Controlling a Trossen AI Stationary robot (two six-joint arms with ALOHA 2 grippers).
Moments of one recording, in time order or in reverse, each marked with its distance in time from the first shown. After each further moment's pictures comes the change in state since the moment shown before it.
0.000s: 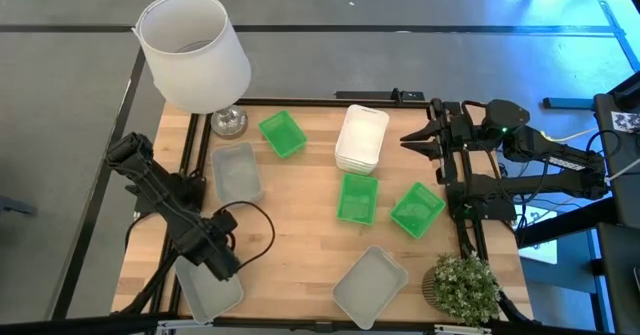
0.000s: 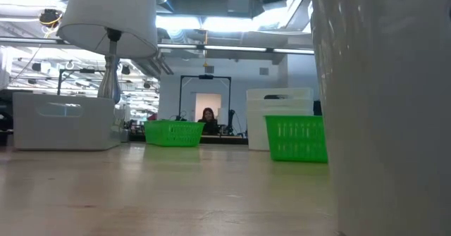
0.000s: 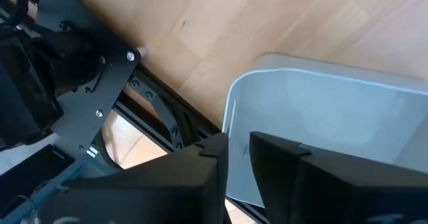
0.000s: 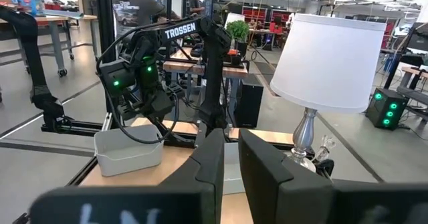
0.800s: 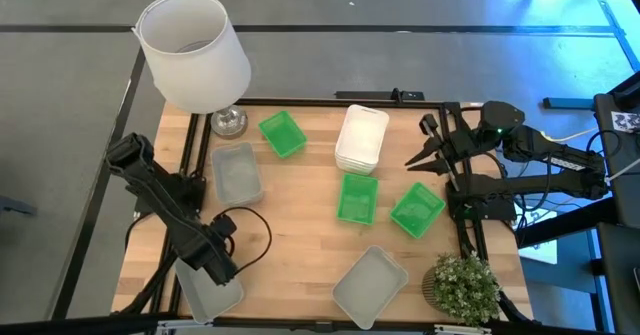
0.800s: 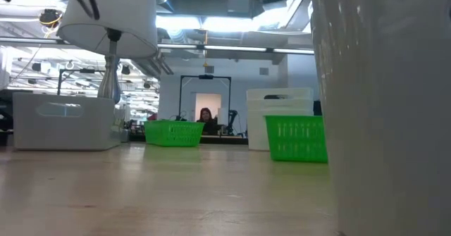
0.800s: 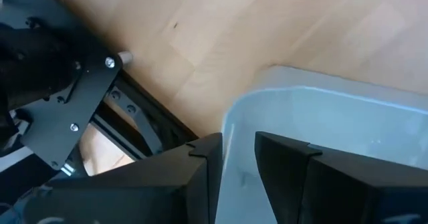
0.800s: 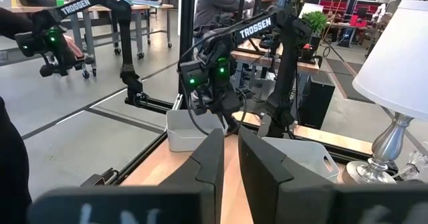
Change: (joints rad) left arm -0.055 0.001 -0.179 0.169 -0.026 -0.086; right arm 0.000 0.000 0.000 -0.076 -0.286 -0.048
